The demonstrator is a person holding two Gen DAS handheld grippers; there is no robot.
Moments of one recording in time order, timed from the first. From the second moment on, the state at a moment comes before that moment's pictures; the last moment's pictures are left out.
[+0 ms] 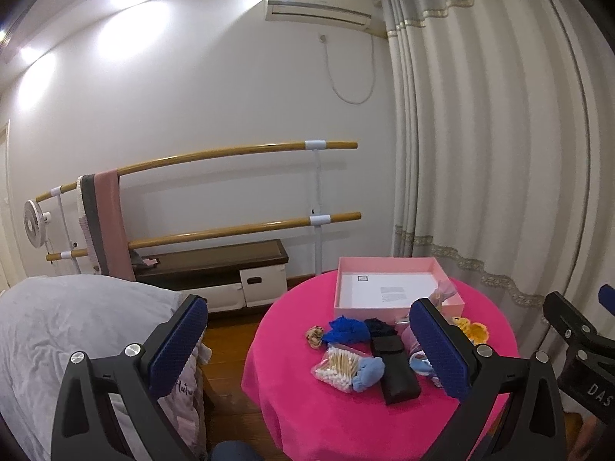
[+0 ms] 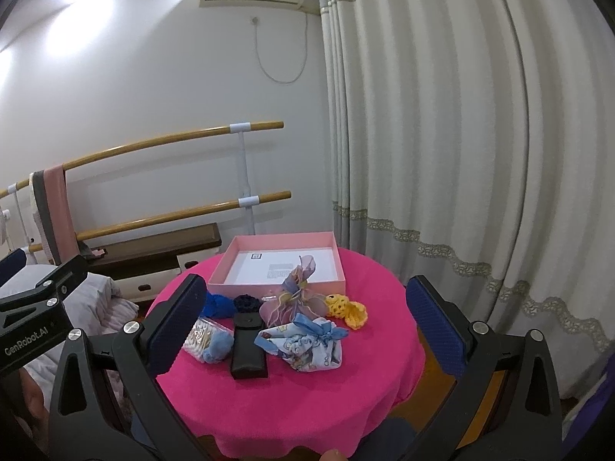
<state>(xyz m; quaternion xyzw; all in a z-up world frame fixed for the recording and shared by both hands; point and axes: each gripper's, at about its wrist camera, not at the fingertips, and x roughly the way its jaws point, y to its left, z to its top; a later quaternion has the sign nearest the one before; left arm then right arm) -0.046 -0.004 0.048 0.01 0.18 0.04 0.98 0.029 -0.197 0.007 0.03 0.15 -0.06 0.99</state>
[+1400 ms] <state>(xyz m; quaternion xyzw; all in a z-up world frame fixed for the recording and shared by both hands) 0.001 0.002 -0.005 0.00 0.23 0.04 0.97 0.066 -0.212 -0.023 0.03 0.19 -0.06 0.98</state>
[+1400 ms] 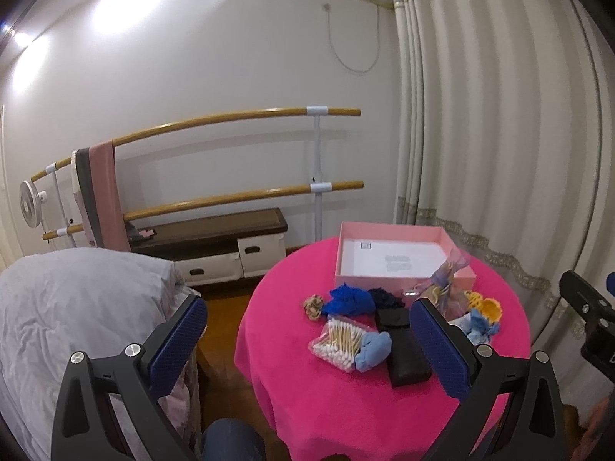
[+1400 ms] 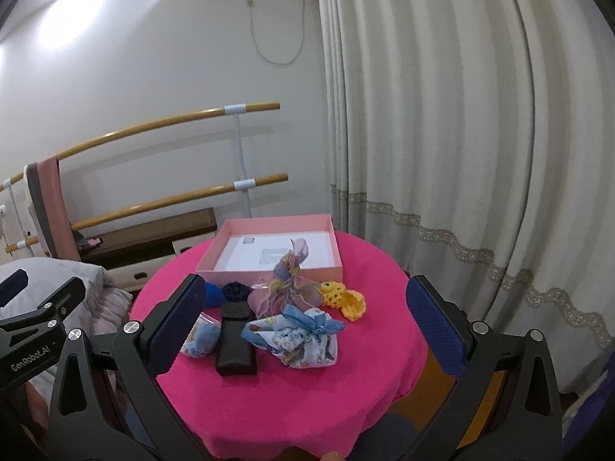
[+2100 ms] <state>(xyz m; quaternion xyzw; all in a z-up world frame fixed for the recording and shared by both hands) 0.133 -0.001 -0.112 0.00 0.35 0.02 0.94 0.146 -0.239 -0.120 0.04 0.33 -0.05 0.94</state>
